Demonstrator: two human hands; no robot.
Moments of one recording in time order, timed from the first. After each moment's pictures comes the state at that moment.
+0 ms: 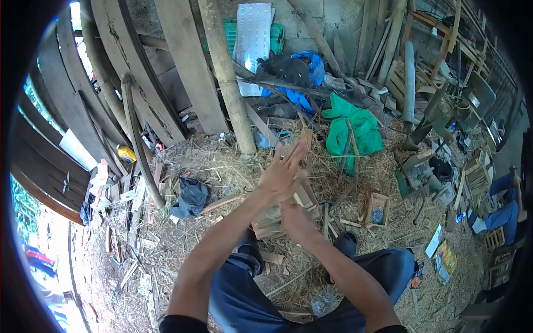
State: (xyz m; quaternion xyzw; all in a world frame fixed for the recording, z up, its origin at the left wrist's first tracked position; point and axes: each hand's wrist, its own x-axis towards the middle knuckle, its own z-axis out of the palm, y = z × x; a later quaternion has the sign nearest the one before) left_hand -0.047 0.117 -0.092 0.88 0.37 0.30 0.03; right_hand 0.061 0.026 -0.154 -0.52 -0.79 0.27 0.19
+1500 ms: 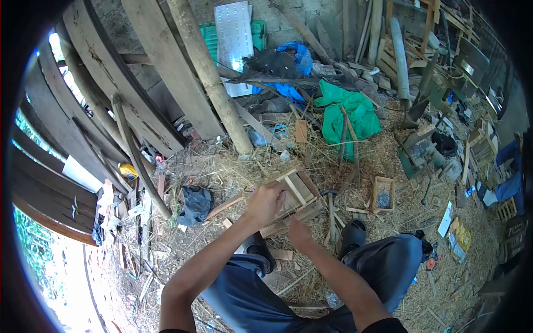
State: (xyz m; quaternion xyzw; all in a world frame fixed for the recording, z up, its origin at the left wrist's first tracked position) left_hand -0.062 0.062 -0.104 0.83 0.48 0.26 0.14; right_hand 0.063 -0.004 -0.254 -0.64 -0.69 0.33 0.11
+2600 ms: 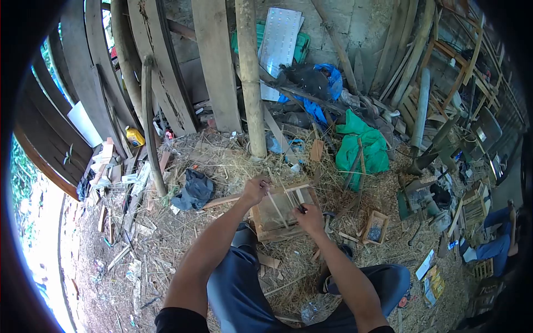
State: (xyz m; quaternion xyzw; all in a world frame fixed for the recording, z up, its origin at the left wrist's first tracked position) left_hand -0.154 0.118 -0.201 0.61 0.63 0.33 0.35; right_hand 0.080 0.073 -0.213 -0.60 -0.67 0.33 0.27
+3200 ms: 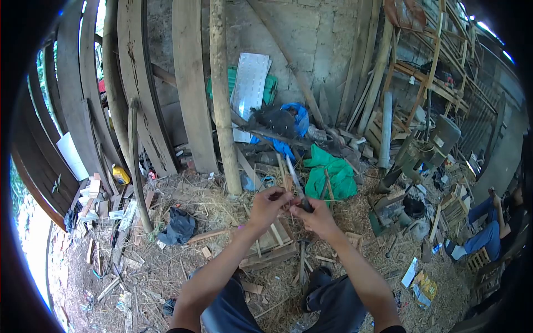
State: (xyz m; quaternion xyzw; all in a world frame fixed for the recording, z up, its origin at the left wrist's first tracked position) left_hand -0.021 0.072 -0.007 0.53 0.40 0.55 0.51; right_hand 0.153 0.055 0.008 -0.44 -0.57 0.56 0.41
